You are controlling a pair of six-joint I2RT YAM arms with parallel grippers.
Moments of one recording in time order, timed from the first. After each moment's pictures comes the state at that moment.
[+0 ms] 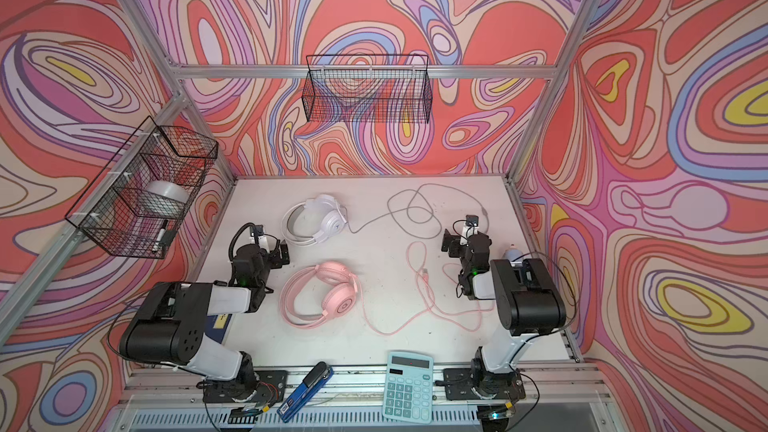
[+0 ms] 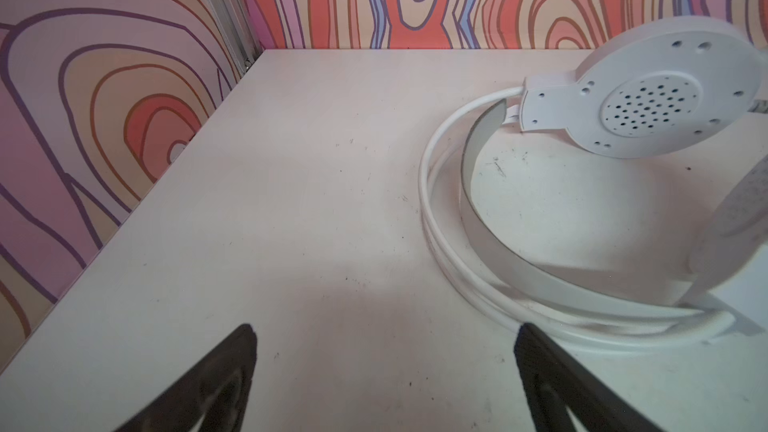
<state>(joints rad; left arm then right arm) -0.03 1.53 0.36 0.80 -0.18 -0.03 -0.01 1.70 0.46 0.93 0.02 0.05</state>
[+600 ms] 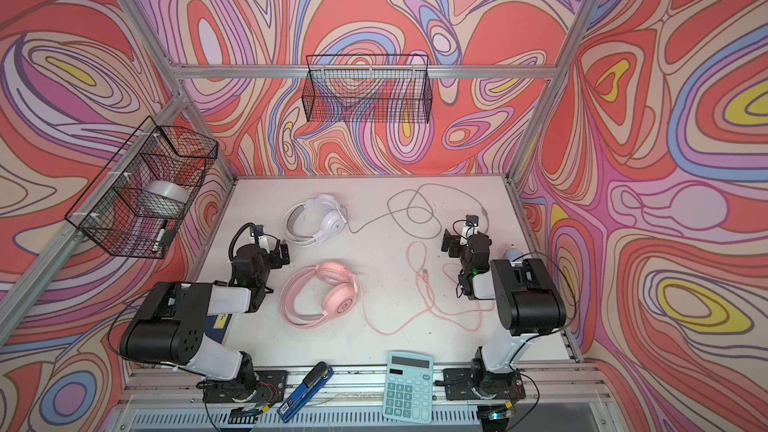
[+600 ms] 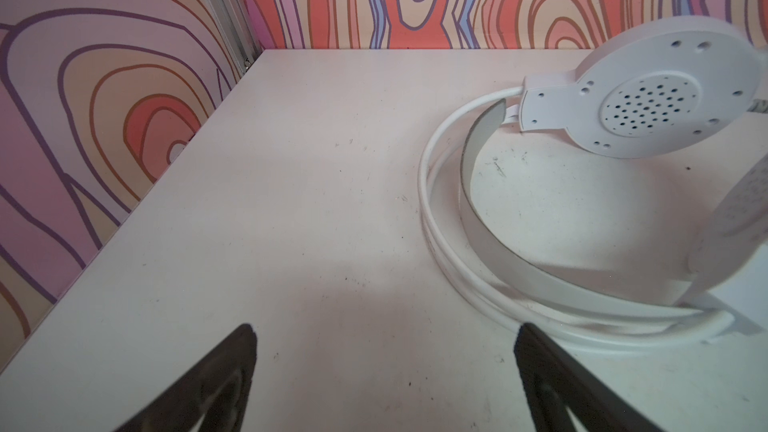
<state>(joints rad) -0.03 1.53 0.36 0.80 -0.18 -0.03 -0.01 1.70 0.46 0.93 0.02 0.05</state>
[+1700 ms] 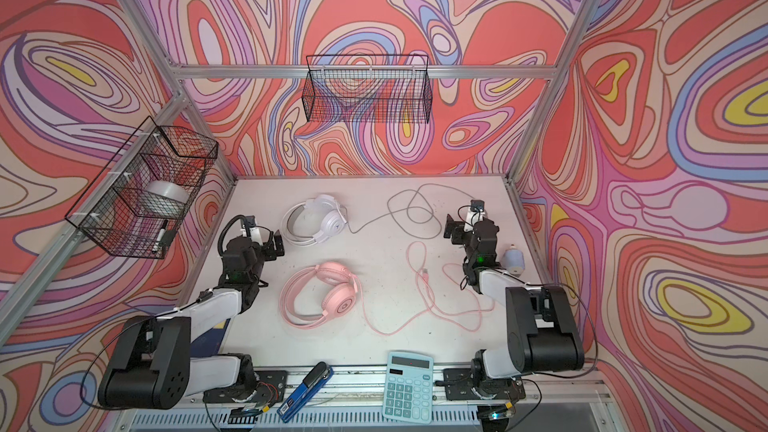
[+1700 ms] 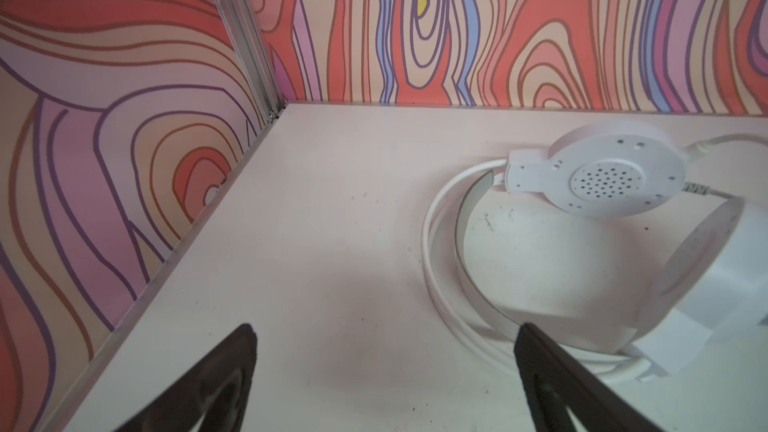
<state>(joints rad) -0.03 1.25 0.45 0.52 -0.20 -0.03 -0.01 1.42 0.60 0.58 0.00 0.05</state>
